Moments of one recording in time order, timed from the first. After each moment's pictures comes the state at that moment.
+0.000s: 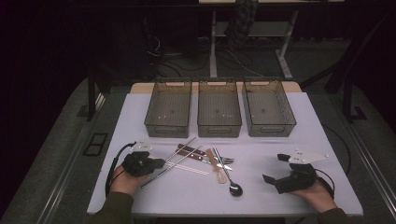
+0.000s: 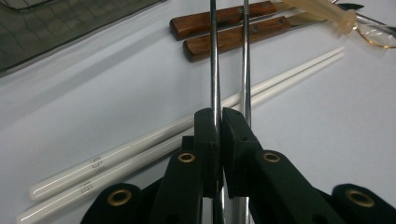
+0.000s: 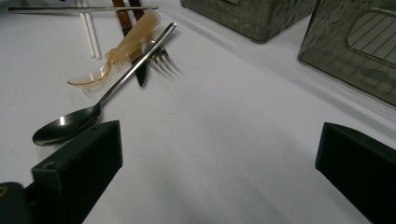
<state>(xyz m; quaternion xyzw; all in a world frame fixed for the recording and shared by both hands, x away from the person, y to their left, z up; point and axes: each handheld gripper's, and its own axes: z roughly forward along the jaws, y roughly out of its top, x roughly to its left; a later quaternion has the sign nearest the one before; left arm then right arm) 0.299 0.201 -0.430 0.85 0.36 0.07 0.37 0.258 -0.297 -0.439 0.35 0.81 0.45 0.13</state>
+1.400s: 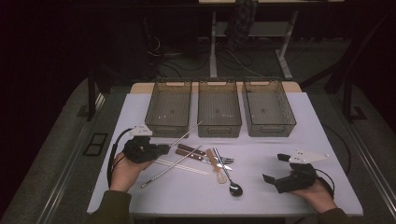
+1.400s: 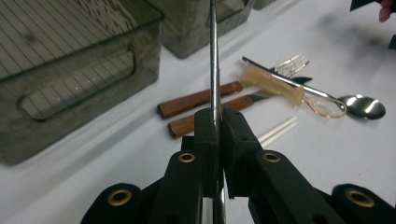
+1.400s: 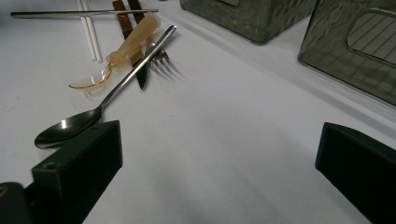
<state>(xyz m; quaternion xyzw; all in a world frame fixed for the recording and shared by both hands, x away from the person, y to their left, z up) 0.316 0.188 -0.379 0.83 0.35 0.07 0.43 0.258 -0.298 -0.439 0.35 0.81 0.45 0.13</state>
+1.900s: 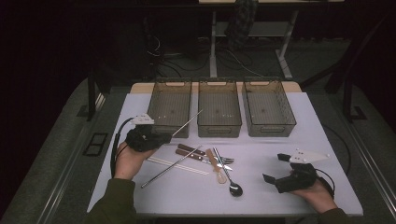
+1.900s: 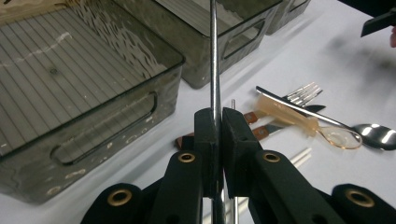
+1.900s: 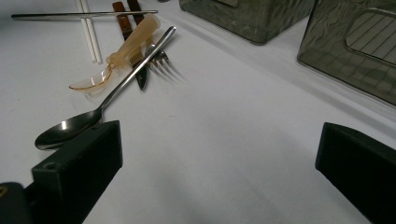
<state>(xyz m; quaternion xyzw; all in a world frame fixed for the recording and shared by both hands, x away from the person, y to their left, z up) 0.341 0.180 -0.368 0.83 0.35 0.08 0.43 0.258 -0.299 -0.439 0.35 0.81 0.45 0.13</state>
